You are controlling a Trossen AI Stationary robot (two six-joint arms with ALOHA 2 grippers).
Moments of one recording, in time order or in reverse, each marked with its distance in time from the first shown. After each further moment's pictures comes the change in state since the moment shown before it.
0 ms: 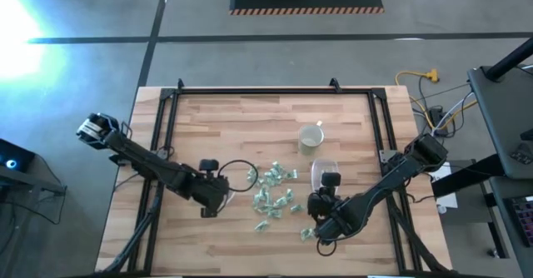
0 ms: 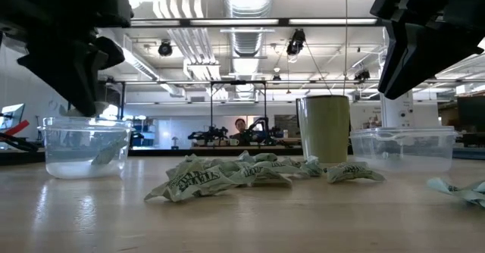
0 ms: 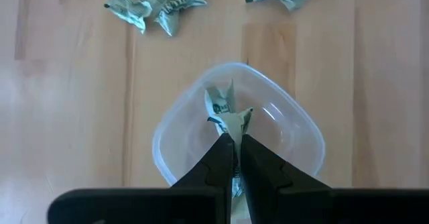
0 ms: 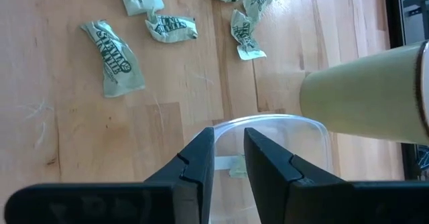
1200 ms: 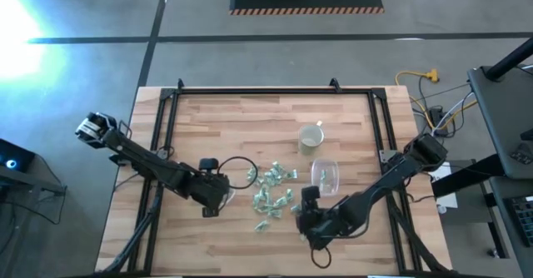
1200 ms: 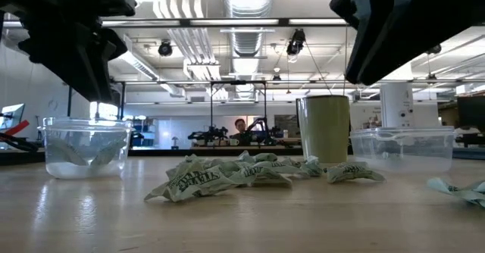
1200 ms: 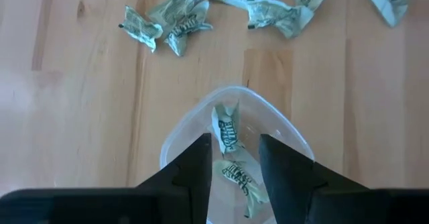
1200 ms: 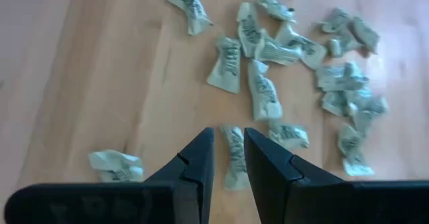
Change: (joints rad) left arm -0.002 -0.023 0.026 0.000 -0.026 -0.020; right arm -0.024 0.000 -0.019 0.475 -0.194 -0.367
